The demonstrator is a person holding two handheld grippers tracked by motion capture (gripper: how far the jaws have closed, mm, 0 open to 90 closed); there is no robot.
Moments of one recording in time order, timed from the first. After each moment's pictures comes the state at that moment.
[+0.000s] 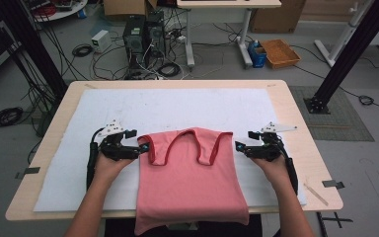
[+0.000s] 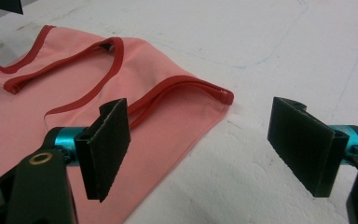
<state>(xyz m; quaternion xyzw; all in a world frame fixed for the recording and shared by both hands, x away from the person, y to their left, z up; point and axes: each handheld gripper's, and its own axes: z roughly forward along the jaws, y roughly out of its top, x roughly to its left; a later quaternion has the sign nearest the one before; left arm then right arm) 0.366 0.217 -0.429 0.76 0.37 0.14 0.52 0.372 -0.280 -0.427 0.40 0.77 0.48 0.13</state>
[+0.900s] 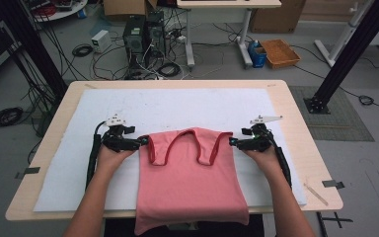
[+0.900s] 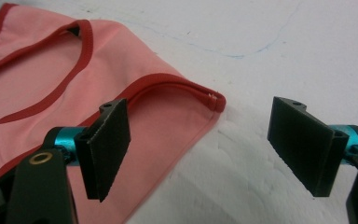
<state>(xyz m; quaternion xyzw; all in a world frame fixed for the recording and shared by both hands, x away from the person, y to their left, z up) 0.402 0.221 -0.442 0.76 0.41 0.13 0.49 0.411 -0.262 -0.436 0.41 0.79 0.43 0.11</state>
